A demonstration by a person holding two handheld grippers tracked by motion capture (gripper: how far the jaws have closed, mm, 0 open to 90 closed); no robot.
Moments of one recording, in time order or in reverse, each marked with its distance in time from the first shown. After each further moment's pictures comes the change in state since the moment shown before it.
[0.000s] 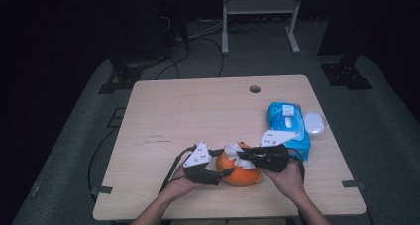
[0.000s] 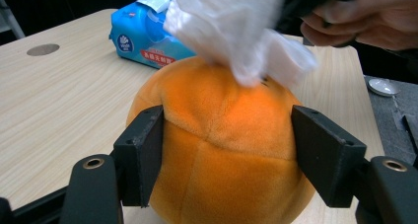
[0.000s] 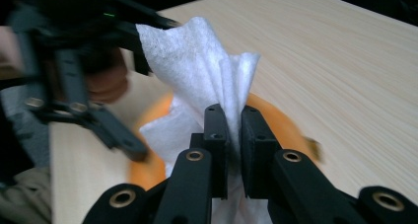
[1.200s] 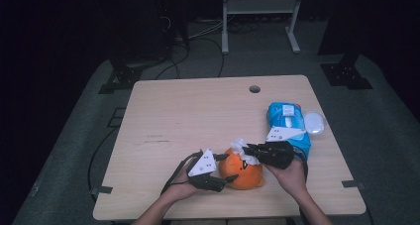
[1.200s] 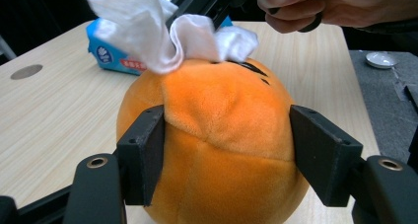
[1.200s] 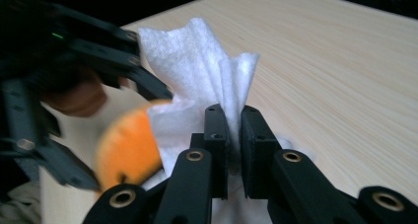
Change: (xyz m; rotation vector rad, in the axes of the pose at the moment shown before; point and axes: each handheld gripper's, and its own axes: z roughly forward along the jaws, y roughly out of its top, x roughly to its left) left arm -0.018 0.003 0.005 0.020 -0.027 0.142; right arm -0.012 -0.005 -0.003 -0.022 -0.023 0.066
